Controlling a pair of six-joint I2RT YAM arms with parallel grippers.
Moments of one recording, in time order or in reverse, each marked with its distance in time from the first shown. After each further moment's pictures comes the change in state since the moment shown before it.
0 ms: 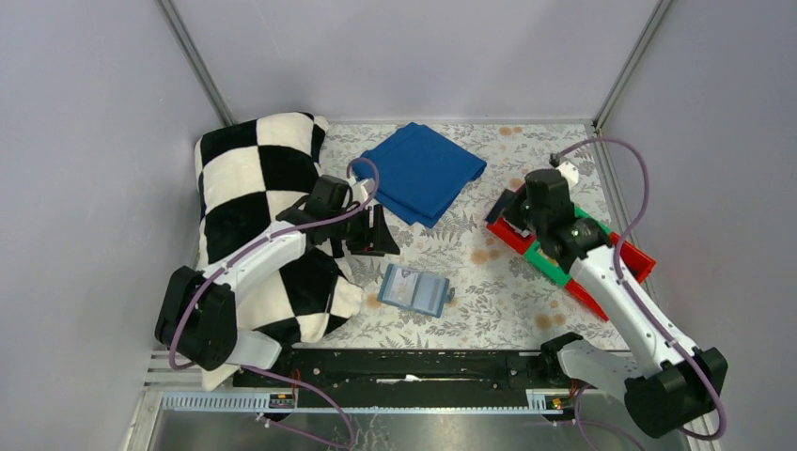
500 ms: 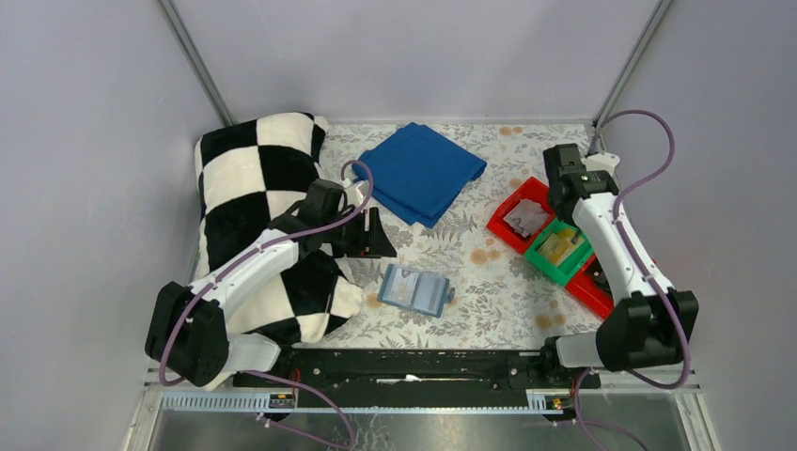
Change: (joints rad) left arm 0.000 -0.102 -0.042 -0.012 -0.045 0.001; right arm -0.269 0.323 0.313 -0.562 0.506 -0.244
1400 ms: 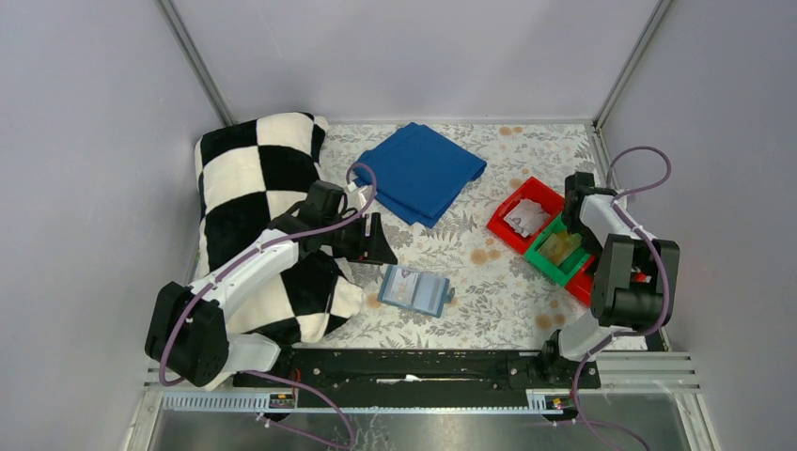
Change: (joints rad) left arm 0.000 -0.001 0.000 -0.040 0.108 0.047; right arm -0.293 0.246 -0.209 0.149 0.200 -0.176
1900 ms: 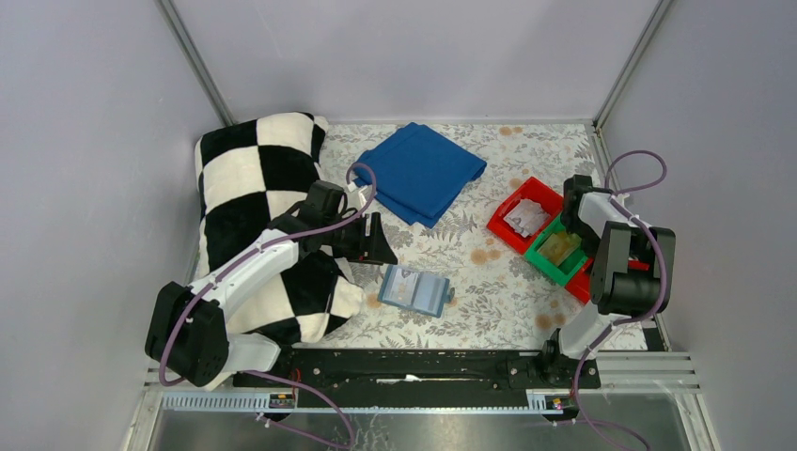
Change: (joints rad) left arm 0.000 0.000 0.000 0.000 0.002 -0.007; right arm -0.023 0.095 0.006 0.011 0.022 0.000
